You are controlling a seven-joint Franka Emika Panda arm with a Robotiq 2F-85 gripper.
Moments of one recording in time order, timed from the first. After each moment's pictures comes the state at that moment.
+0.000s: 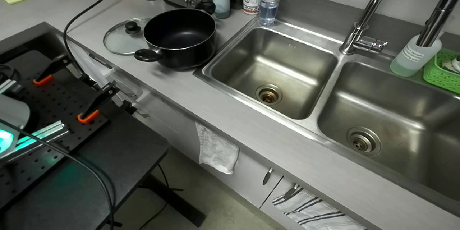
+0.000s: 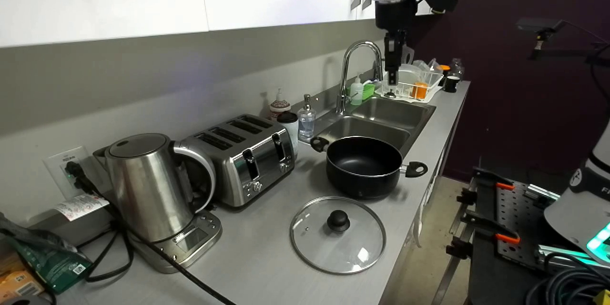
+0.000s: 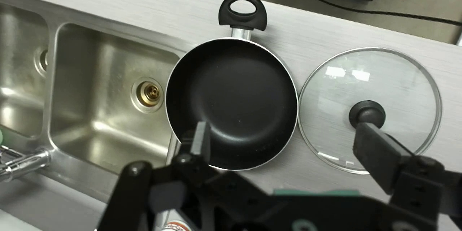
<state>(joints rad) 0.08 -0.25 0.14 -2.34 -0.27 1.97 0.12</state>
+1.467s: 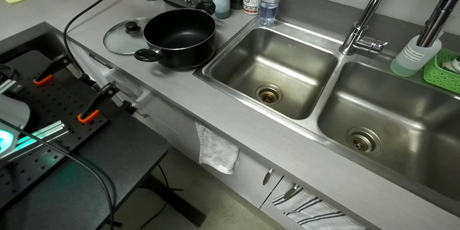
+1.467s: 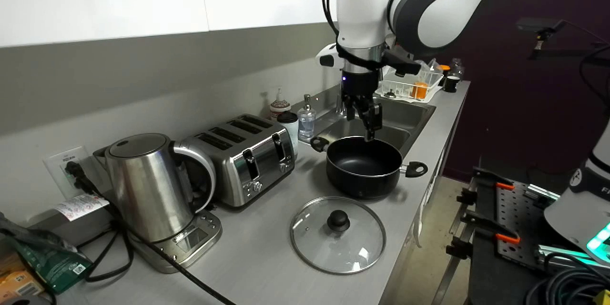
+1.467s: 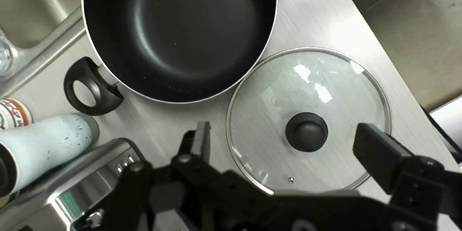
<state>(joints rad) 0.14 0.06 0.16 -2.35 -0.36 2.34 -0.38</state>
